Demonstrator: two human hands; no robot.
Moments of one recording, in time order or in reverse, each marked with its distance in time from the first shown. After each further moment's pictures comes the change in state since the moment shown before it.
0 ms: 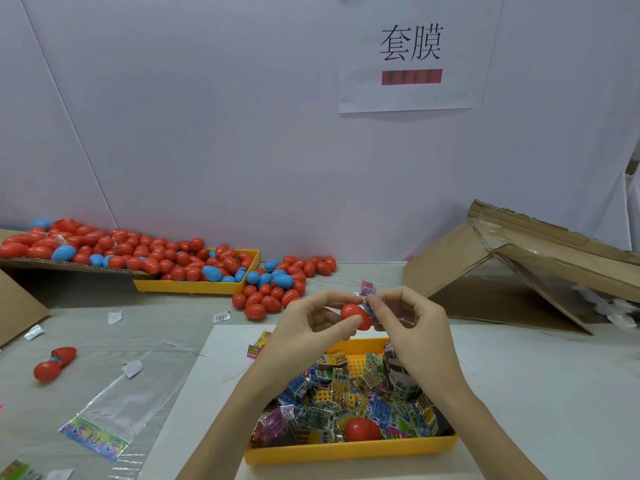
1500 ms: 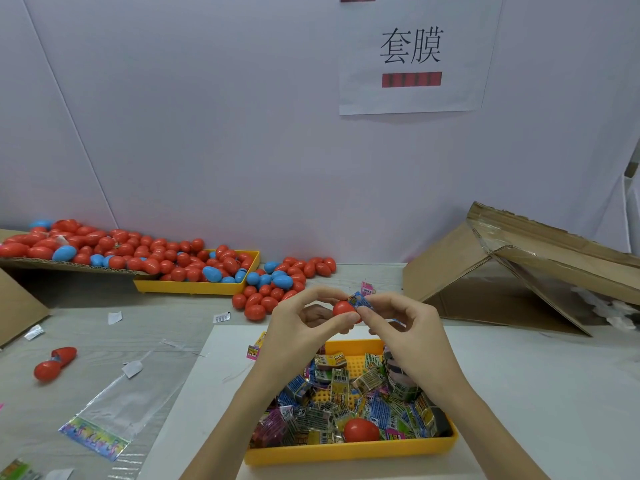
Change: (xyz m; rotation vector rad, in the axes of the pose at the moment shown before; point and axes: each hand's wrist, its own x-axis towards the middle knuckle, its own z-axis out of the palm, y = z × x) left_hand 0.004 -0.008 0.000 0.062 0.157 0.130; right_hand 0.001 -0.003 -0.004 0.006 -0.151 -0.002
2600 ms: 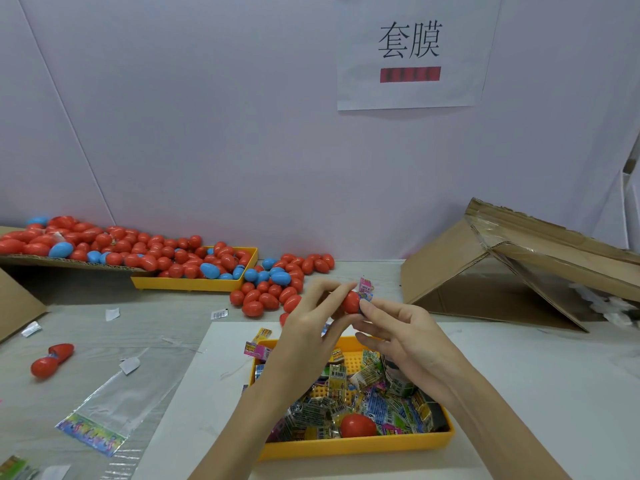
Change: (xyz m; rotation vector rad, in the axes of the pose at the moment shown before) left_hand -0.005 -0.001 0.016 0.596 0.049 0.459; right_hand 0.002 -0.006 -0.006 0.596 -0.241 0.401
